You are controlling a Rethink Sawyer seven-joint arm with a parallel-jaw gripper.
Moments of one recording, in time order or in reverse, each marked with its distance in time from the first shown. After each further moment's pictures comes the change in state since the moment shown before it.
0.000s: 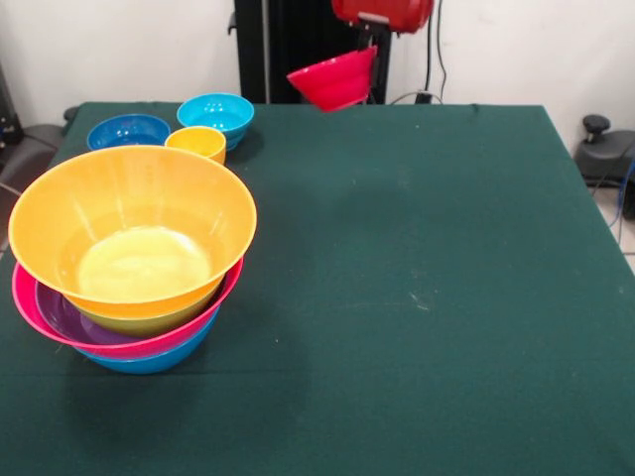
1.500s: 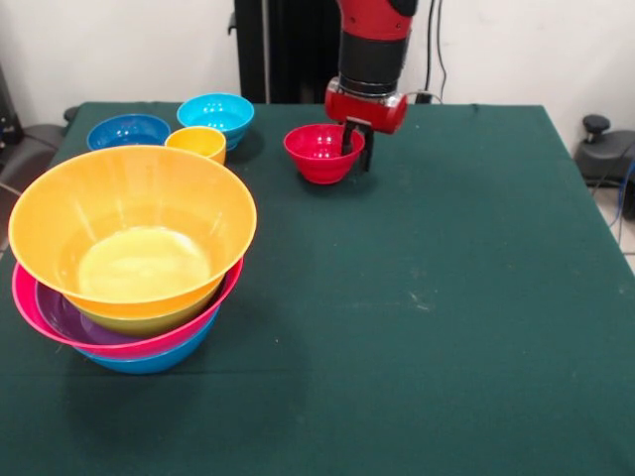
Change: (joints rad) arm 0.011 0.471 -0.038 0.004 -0.033 -0.512 0.000
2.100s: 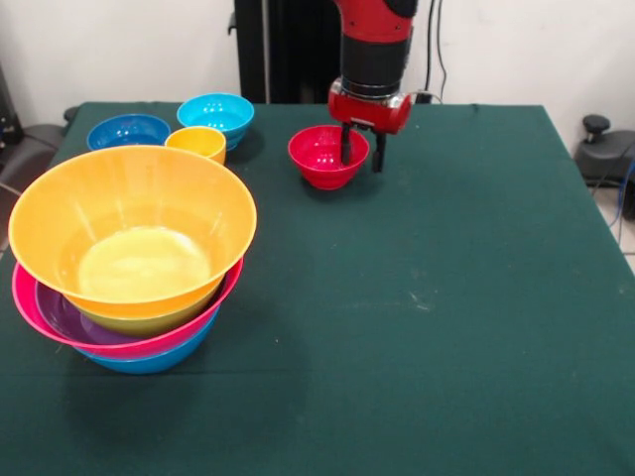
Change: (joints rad) arm -0.049 0.002 0.050 0.001 0.001 0.052 0.000
